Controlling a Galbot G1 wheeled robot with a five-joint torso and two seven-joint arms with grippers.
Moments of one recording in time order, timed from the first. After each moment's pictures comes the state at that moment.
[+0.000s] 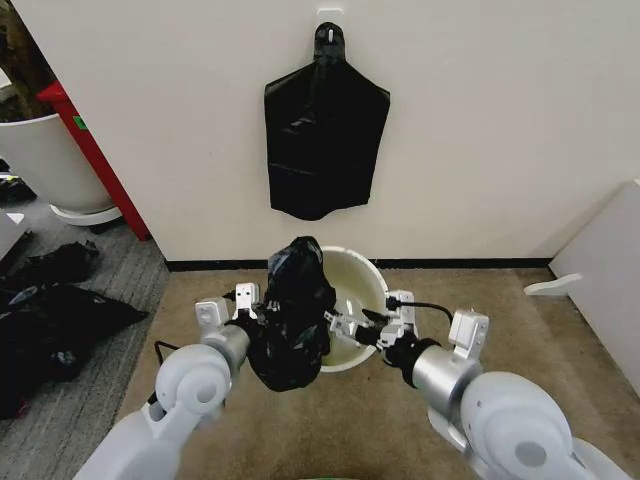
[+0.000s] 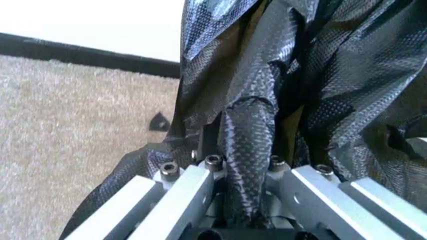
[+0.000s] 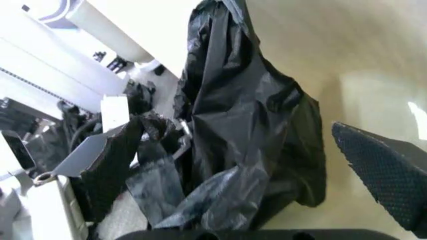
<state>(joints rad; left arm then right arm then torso) 1.14 -1.03 -0.21 -2.16 -1.03 0.52 -0.48 -1.09 0.89 0.06 2.45 1.40 -0.41 0.64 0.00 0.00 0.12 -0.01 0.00</state>
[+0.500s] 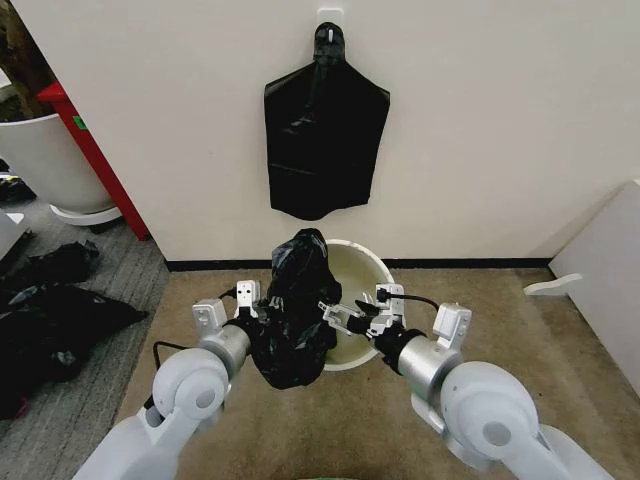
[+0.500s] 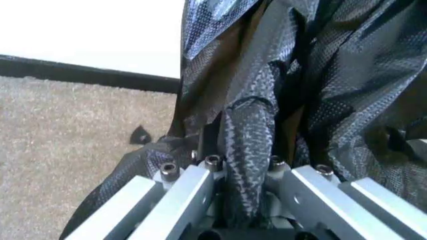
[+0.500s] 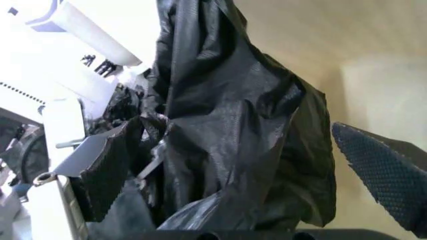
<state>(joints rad) 1.16 -1.03 -0.20 -2.17 -0.99 0.47 -0.40 -1.07 0.96 0.01 2.35 1.30 -0.40 0.63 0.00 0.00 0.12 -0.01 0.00</state>
